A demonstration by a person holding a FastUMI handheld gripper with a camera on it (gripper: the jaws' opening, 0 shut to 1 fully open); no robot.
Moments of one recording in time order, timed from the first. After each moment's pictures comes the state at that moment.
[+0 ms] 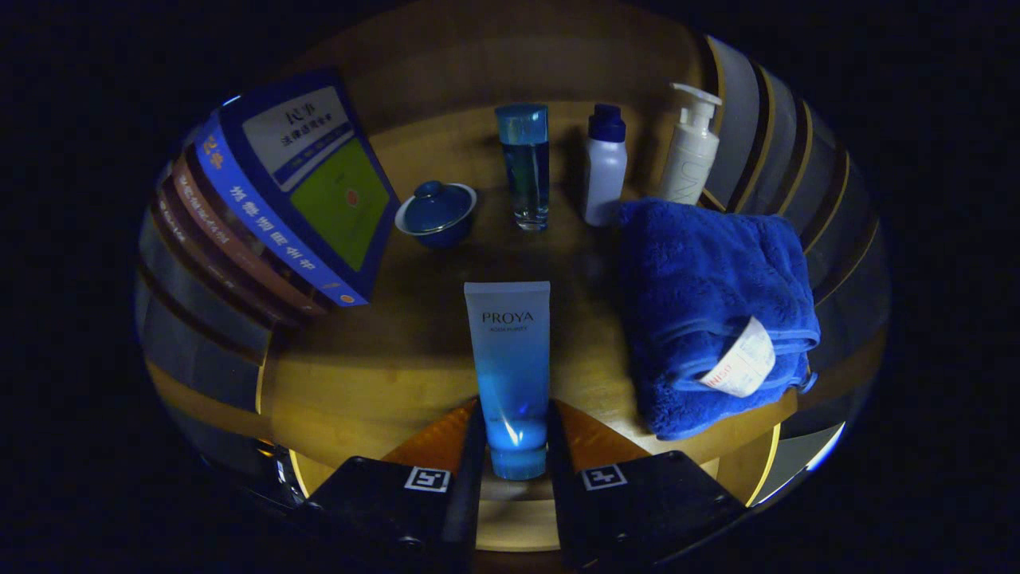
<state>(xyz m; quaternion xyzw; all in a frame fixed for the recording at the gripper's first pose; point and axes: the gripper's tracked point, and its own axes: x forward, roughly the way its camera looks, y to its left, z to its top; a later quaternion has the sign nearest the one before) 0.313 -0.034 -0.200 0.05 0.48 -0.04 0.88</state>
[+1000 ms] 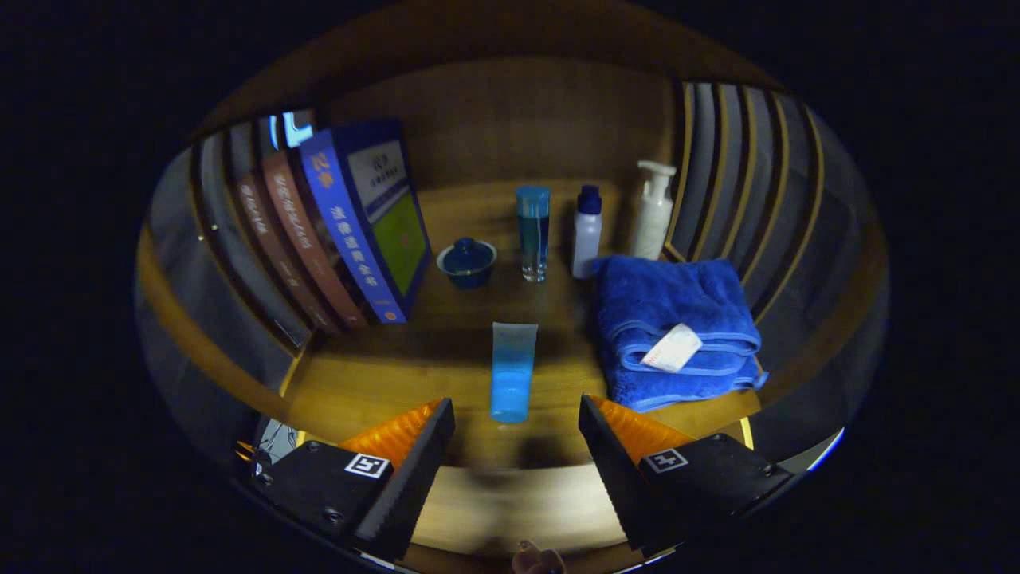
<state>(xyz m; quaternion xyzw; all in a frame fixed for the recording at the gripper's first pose) 0.248 -0.026 -0.111 0.02 0.31 -0.03 0.95</state>
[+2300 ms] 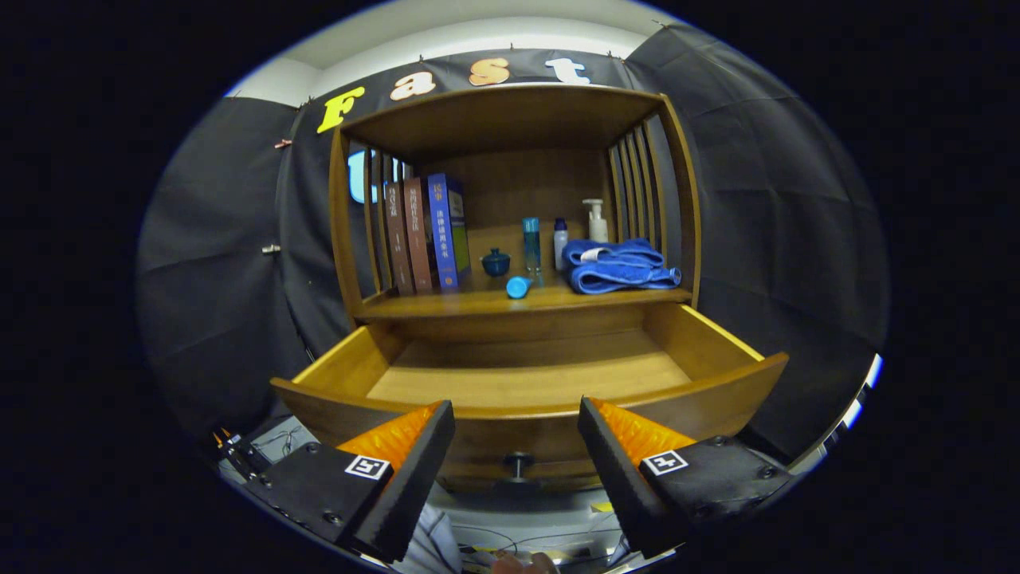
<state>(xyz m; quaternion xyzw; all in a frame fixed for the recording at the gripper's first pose) -0.014 -0.030 -0.227 0.02 0.13 0.00 0.99</state>
